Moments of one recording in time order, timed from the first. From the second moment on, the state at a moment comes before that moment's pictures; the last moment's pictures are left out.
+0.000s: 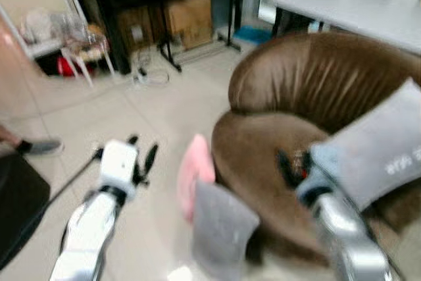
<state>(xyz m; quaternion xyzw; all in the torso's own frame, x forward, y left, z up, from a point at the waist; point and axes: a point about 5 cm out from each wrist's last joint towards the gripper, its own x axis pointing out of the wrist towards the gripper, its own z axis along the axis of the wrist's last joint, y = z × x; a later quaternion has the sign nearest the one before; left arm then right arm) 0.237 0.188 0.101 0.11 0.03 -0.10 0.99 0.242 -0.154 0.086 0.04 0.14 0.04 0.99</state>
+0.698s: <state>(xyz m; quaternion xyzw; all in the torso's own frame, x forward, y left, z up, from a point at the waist) 0.238 0.187 0.101 0.10 0.03 -0.10 0.99 0.244 -0.165 0.088 0.01 0.13 0.02 0.99</state>
